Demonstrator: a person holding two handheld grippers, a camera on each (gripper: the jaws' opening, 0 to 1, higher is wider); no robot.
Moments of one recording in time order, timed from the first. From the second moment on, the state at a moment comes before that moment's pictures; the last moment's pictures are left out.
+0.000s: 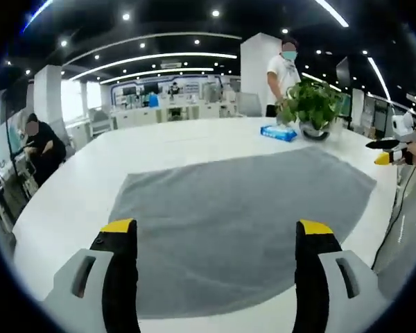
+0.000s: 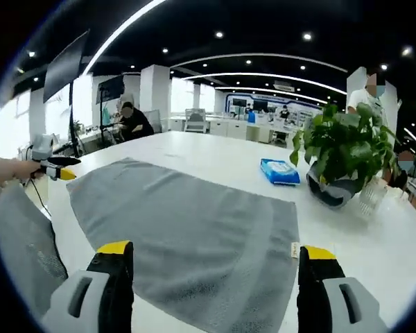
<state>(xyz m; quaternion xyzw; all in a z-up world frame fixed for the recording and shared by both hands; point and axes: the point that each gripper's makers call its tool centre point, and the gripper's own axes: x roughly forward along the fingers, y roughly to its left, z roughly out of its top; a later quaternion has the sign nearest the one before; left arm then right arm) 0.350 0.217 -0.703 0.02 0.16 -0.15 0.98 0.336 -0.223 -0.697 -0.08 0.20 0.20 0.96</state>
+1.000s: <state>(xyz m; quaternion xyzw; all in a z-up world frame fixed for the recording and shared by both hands) 0.303 0.148 -0.650 0.05 0.05 -0.19 0.98 0.300 -0.174 -0.653 -0.08 0.08 0.22 0.97</state>
